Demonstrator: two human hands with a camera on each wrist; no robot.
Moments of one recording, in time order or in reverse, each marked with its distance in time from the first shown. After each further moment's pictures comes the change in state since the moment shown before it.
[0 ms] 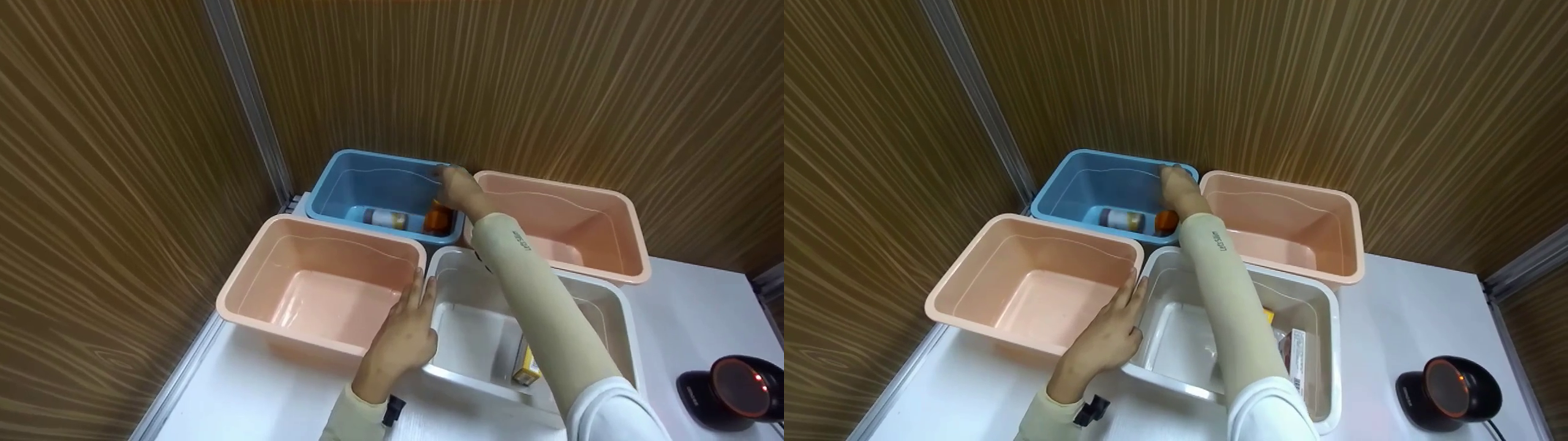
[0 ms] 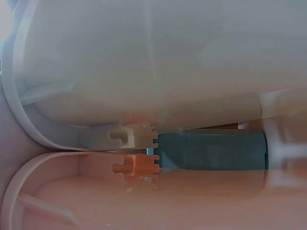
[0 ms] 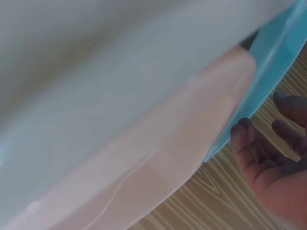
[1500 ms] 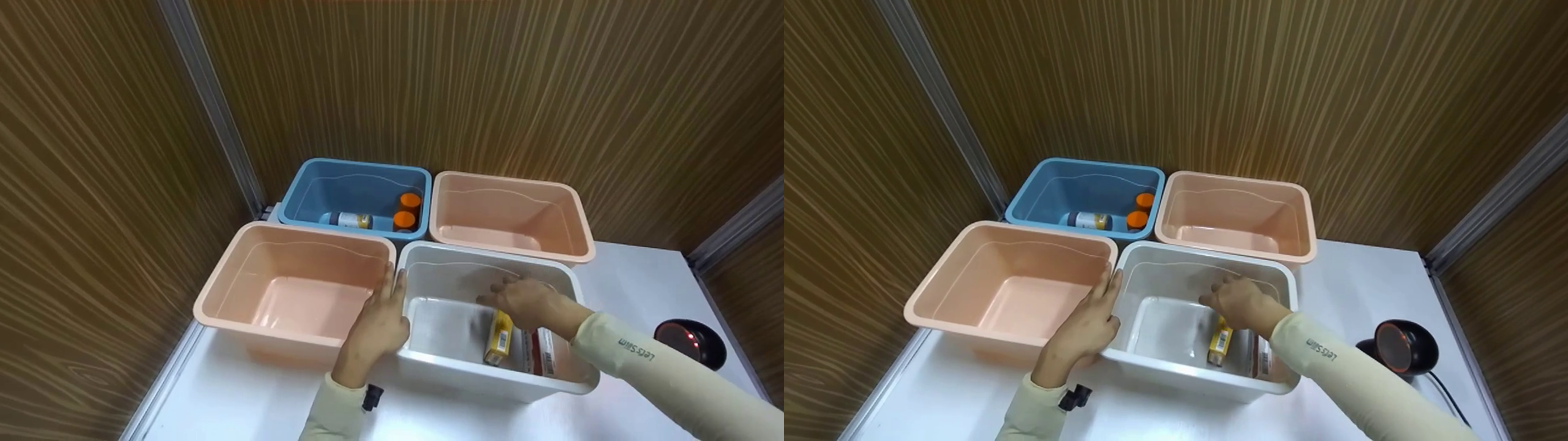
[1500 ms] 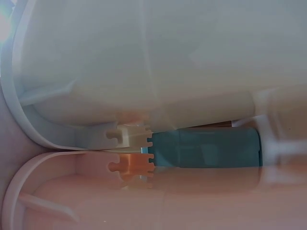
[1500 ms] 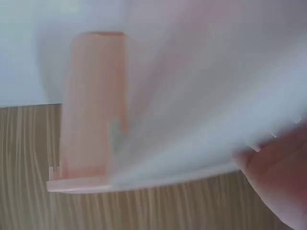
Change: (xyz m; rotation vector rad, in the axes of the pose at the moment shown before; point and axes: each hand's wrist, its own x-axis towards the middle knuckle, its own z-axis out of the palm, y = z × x) left_hand 0.032 -0.032 -0.009 -0.033 -0.046 -0.092; right_hand -0.191 0.111 0.033 -0.677 -0.194 -0.519
